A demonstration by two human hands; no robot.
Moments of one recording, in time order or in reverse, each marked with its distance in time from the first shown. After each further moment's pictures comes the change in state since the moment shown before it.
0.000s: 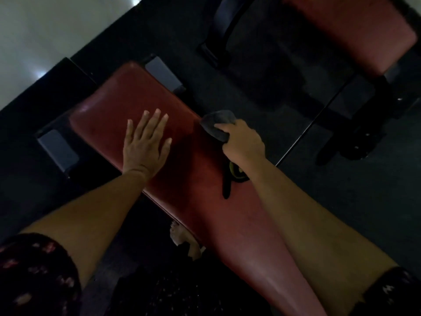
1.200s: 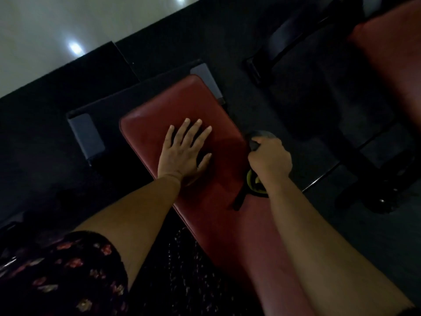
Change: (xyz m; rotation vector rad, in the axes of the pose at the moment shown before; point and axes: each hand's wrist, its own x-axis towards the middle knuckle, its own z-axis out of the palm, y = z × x) left_hand 0.028 -0.043 0.011 0.046 -0.086 -0.077; right_hand 0.067 -0.076 0.017 -0.117 0.058 0.183
